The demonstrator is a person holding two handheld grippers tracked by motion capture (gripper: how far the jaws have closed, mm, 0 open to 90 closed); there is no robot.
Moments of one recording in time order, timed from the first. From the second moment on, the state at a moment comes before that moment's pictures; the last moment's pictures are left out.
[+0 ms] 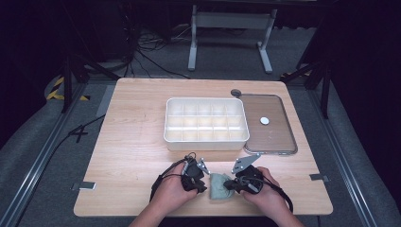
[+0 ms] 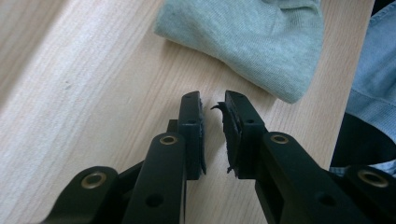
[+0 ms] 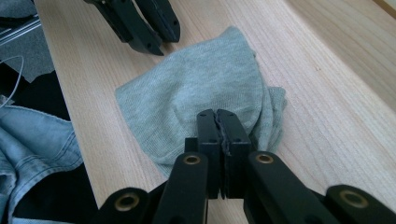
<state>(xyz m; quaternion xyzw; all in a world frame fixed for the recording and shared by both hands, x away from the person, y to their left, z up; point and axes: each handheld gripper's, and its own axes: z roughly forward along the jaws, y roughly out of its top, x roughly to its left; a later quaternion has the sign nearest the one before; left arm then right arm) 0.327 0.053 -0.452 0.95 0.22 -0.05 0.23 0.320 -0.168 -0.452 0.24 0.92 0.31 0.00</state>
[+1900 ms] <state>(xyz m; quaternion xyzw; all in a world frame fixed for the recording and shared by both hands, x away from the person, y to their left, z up) 0.316 0.028 -0.440 0.94 0.10 0.01 0.34 0.309 -0.204 -0.420 0.26 0.90 0.36 0.02</state>
